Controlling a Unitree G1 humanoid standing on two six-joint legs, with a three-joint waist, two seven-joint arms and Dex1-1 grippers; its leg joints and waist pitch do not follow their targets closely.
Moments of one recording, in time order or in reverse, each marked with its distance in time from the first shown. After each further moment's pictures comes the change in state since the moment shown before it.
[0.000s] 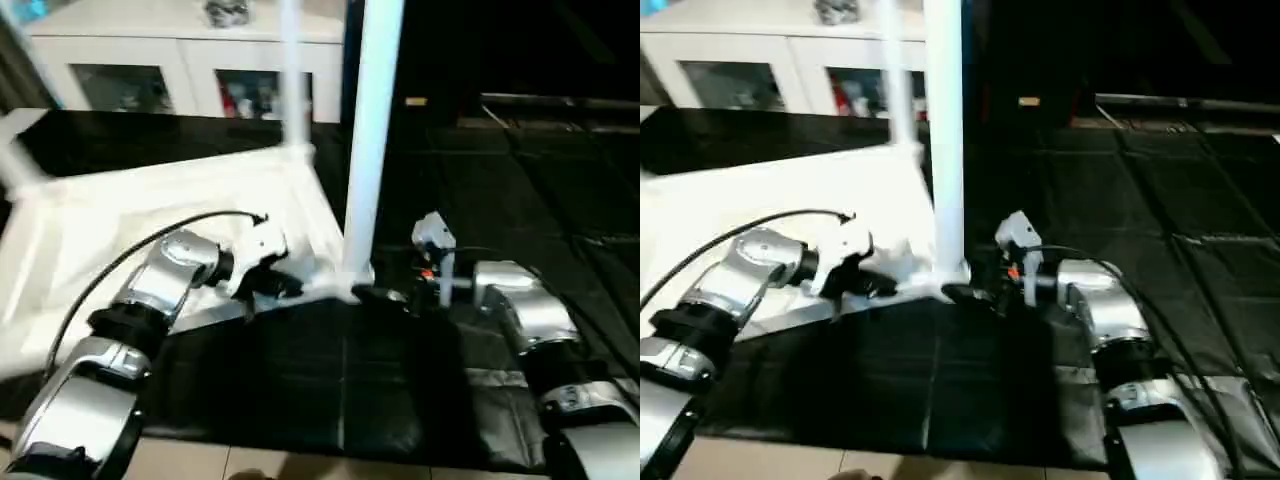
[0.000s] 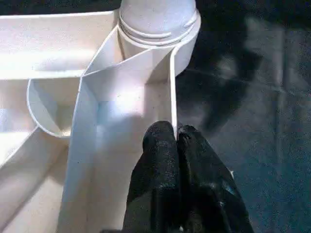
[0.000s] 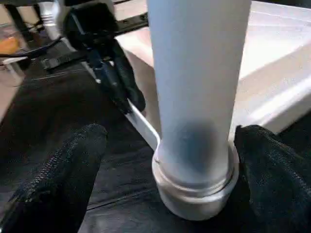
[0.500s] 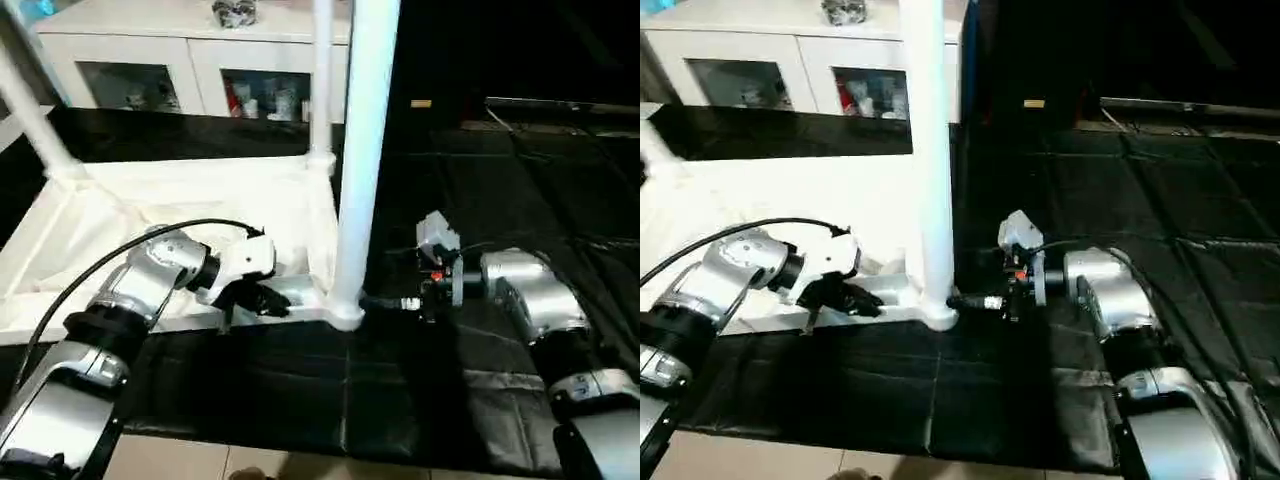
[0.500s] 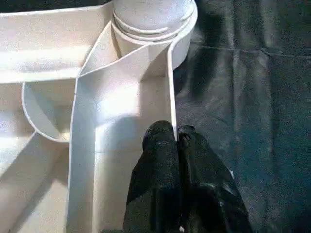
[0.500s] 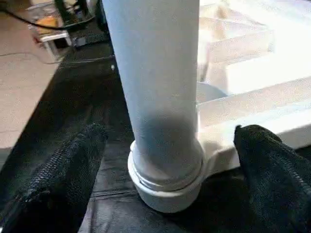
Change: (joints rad) left arm 0.027 0.068 -0.041 -0.076 0.009 -0.059 -0.128; right arm -0.042 -0.029 0.049 0.032 -0.001 -0.043 0.133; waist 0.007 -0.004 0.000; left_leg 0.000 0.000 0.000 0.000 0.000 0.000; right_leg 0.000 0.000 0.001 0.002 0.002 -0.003
